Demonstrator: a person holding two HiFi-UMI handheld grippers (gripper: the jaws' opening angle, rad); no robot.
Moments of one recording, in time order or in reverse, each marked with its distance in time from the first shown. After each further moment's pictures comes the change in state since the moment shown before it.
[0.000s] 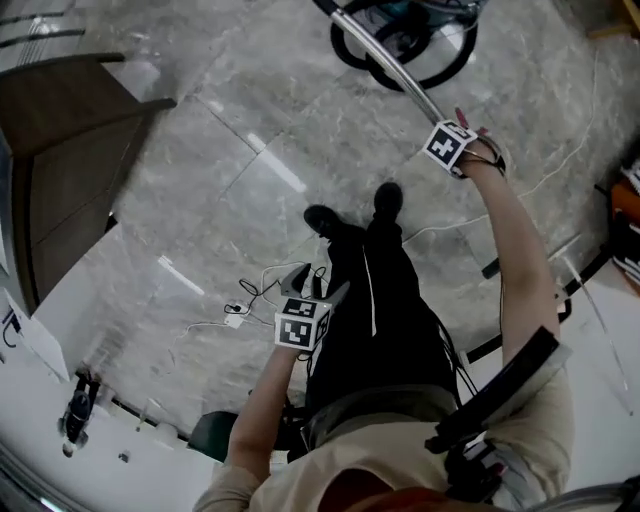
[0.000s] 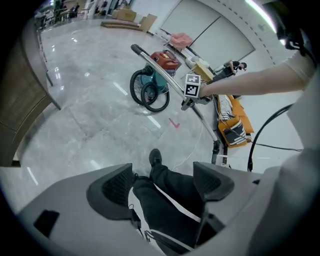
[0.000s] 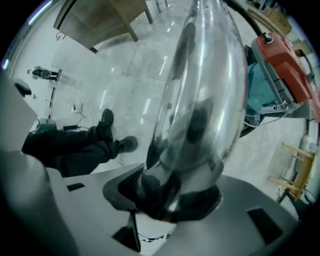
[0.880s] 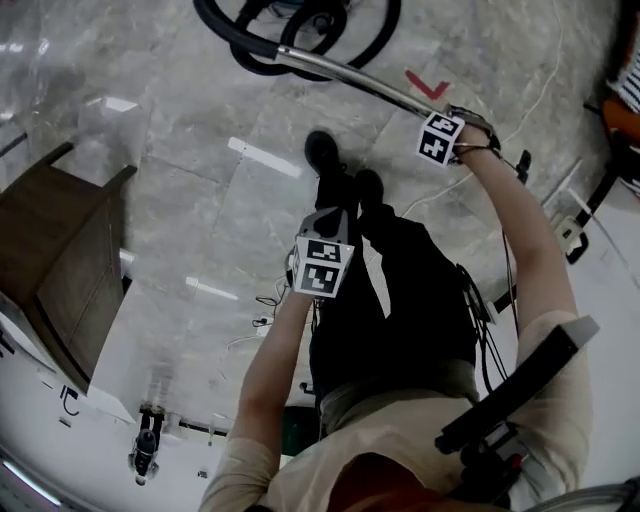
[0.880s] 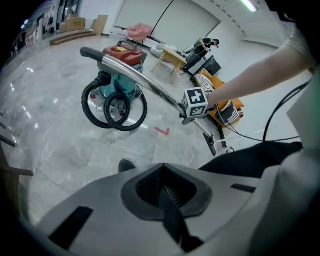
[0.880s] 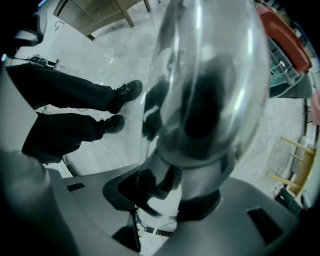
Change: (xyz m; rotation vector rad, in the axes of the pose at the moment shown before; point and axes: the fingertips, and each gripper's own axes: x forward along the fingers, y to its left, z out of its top) left arm 0.137 -0.052 0.174 0.415 0.067 -0.062; right arm 0.072 -0.056 -0.106 -0.038 0.045 -0.031
